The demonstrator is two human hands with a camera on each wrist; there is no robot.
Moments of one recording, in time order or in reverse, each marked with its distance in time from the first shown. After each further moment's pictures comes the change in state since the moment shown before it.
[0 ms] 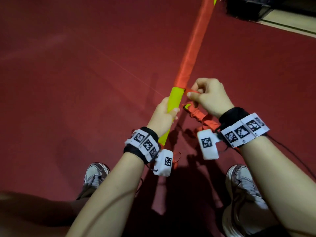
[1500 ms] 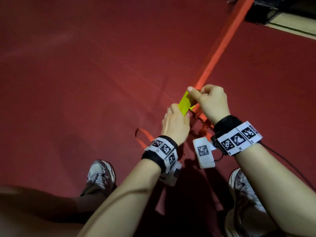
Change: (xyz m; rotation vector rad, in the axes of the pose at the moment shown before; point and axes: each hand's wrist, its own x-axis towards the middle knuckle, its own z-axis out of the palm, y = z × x) left_hand -0.021 0.007 0.028 0.543 0.162 0.000; right_hand -0.008 -0.006 0.029 0.124 0.208 0.183
